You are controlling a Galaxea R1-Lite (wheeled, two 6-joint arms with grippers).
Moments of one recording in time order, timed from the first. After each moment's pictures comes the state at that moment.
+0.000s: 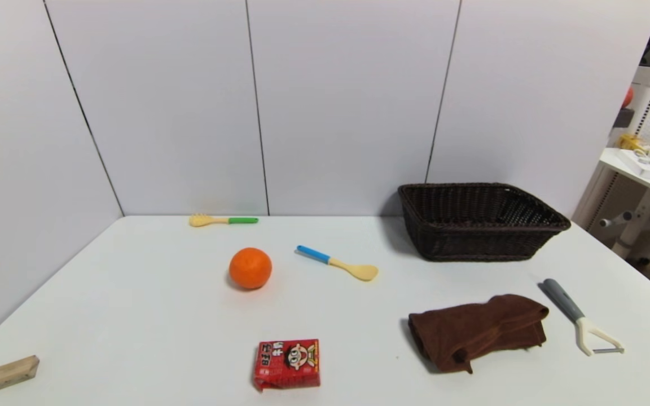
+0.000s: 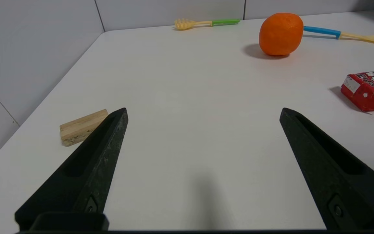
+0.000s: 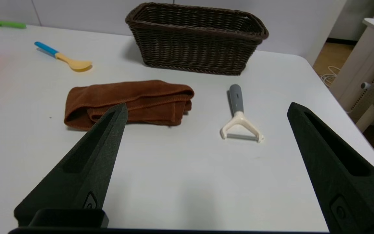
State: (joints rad) left arm 0.01 0.00 0.00 0.00 -0.02 0.05; right arm 0.03 0.28 -0.22 0.01 0.04 -0.10
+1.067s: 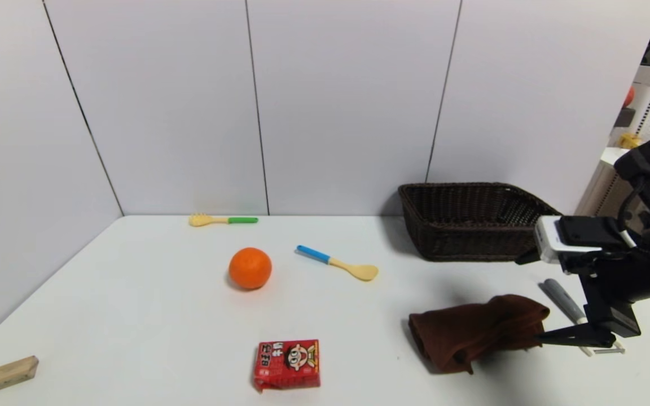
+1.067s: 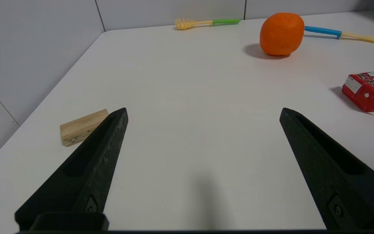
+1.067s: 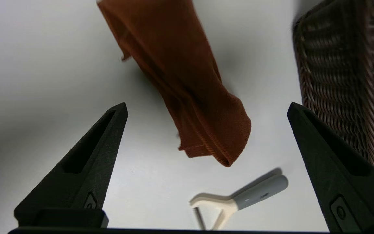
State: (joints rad) left arm 0.01 0.00 0.00 0.00 -0.02 0.05; right arm 0.10 1.54 -1.08 0.59 0.38 -1.19
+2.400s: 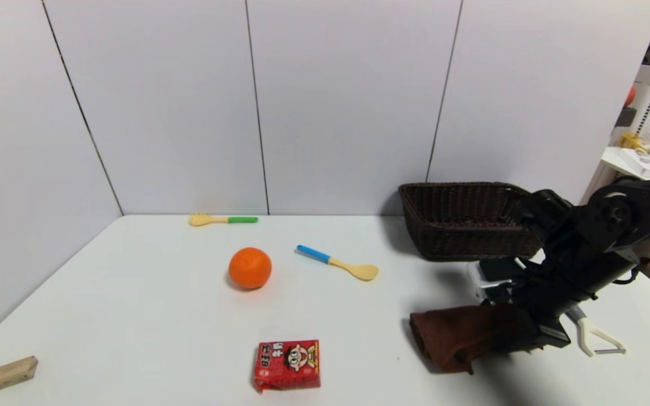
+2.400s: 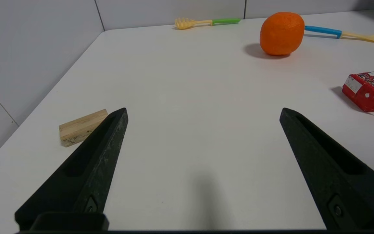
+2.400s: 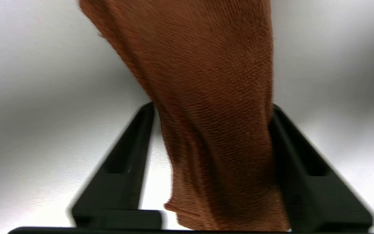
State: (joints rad) left arm 0.01 0.00 0.00 0.00 -0.02 0.05; right arm 0.14 1.90 -1.14 0.60 0.33 -1.34
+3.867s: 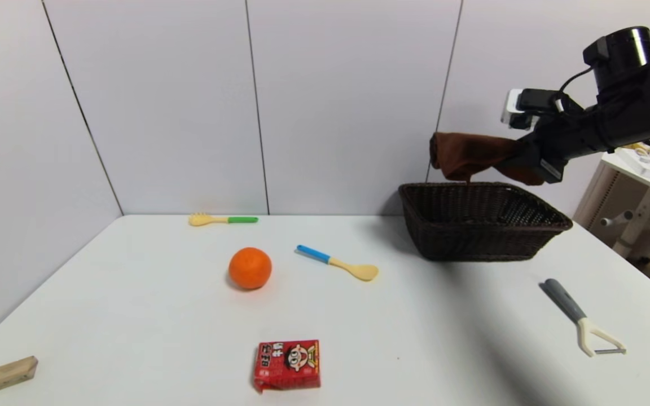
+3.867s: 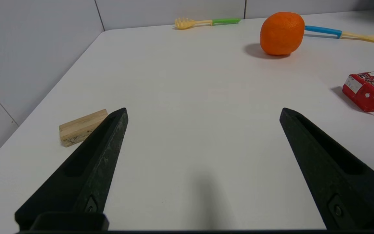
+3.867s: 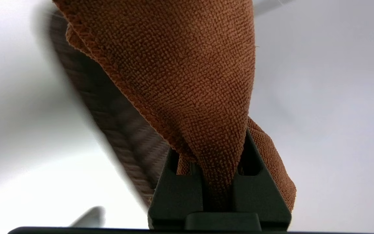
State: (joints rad) left arm 0.01 0.00 0.00 0.00 -0.02 0.05; right arm -0.03 1.99 -1.90 0.55 0.34 -1.14
